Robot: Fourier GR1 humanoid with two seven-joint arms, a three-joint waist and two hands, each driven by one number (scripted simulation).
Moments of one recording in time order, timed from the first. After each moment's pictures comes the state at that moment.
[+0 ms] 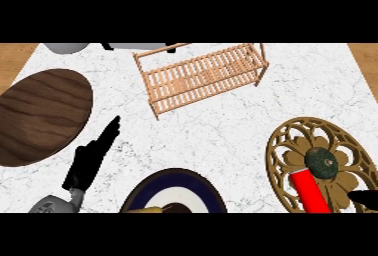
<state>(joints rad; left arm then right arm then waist) -0.11 0.44 -0.42 -1.37 0.25 0.19 0.02 0.20 -0.70 0.05 -1.92 0.52 -0.18 1.15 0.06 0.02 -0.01</state>
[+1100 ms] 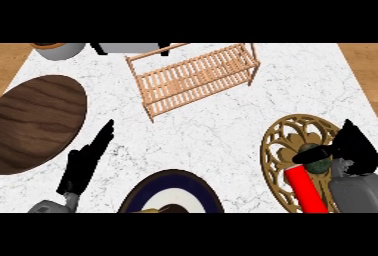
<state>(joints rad) -0.07 0.43 -0.37 -1.34 0.24 0.17 -0.01 -0.20 -0.38 0.12 -1.51 0.75 0.01 1.24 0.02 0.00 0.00</state>
